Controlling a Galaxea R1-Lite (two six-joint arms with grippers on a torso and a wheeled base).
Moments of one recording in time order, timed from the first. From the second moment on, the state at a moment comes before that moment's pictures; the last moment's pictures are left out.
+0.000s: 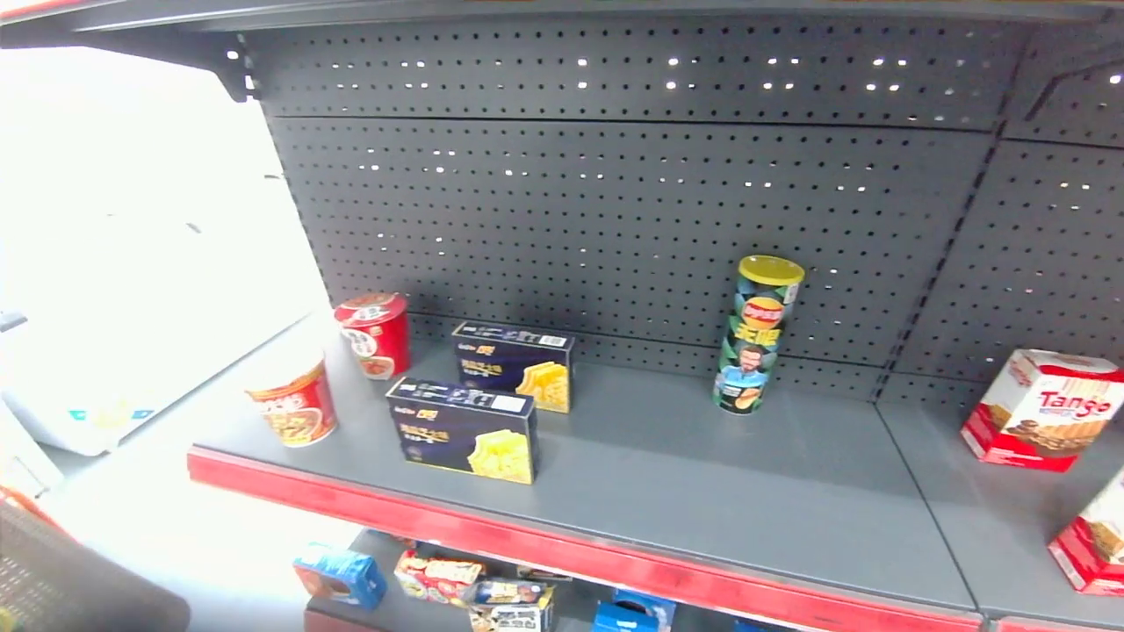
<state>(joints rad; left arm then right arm) 0.00 0.00 0.00 0.00 0.03 -0.03 -0.01 0.00 0.00 0.00 0.00 0.00</state>
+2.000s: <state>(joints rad) 0.00 0.00 0.00 0.00 0.02 0.00 -0.01 0.00 0.00 0.00 0.00 0.00</state>
